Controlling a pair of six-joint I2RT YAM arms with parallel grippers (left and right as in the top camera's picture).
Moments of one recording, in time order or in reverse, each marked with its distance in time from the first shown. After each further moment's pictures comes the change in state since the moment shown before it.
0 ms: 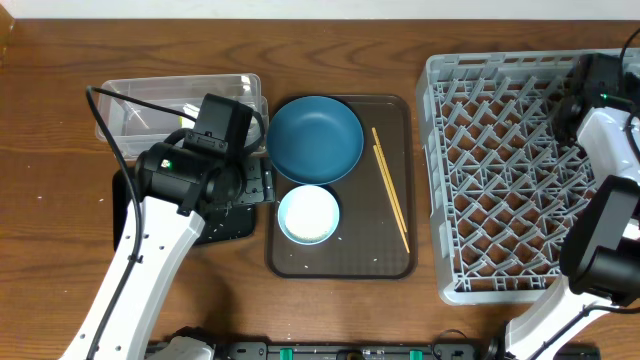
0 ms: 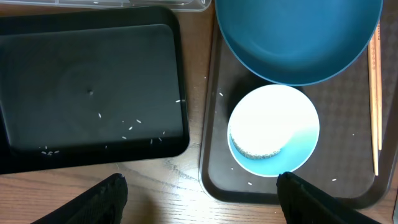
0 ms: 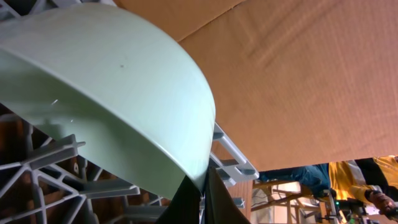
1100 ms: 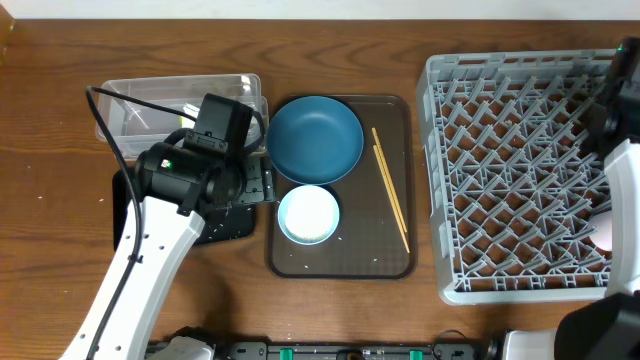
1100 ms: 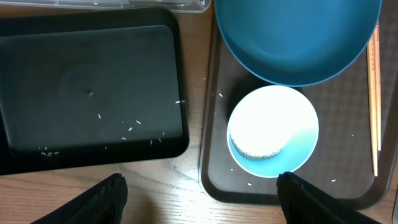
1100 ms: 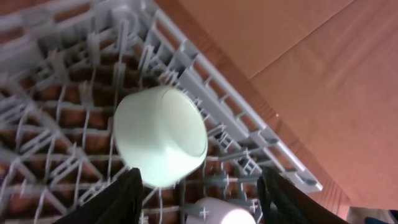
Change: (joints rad) left arm 0.000 0.000 0.000 0.003 0.000 0.000; right arm 0.036 -0.413 -0.006 -0.156 -0.523 -0.002
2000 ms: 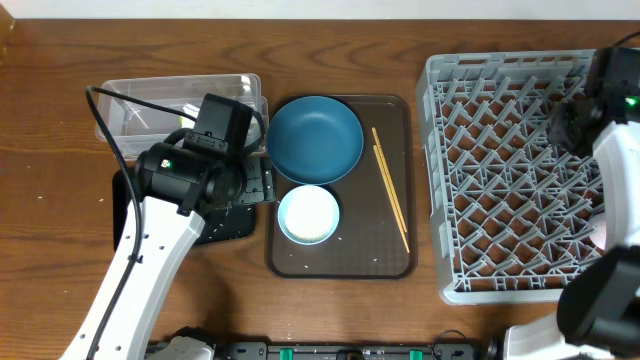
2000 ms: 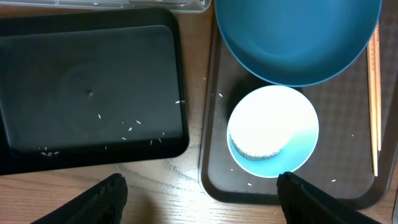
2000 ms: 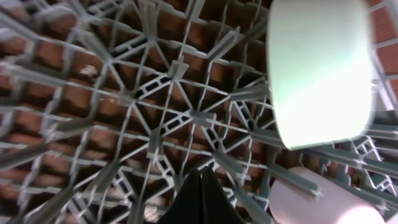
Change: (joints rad) left arm 0.000 0.000 0.000 0.000 0.000 0.000; right arm 0.000 0.156 -0.001 -0.093 -0.360 -0.006
